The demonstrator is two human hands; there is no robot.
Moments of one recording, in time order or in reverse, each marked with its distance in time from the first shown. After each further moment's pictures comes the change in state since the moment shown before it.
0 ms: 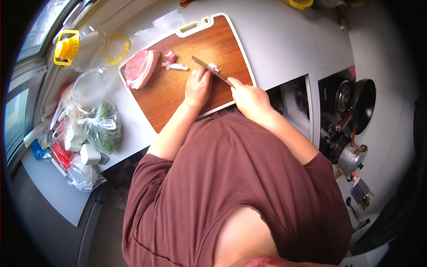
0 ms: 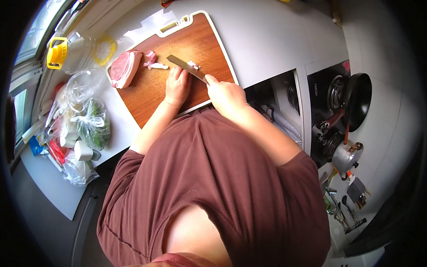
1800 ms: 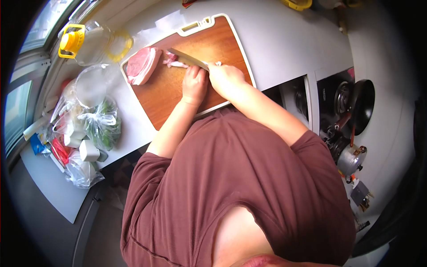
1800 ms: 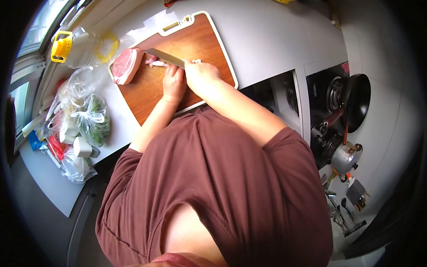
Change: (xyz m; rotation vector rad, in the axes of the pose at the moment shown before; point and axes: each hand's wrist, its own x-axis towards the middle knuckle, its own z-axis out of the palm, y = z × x) left_hand -0.004 -0.009 -0.002 0.047 0.041 -0.076; right_hand 0.071 -0.035 0.016 -0.081 -0.176 0.034
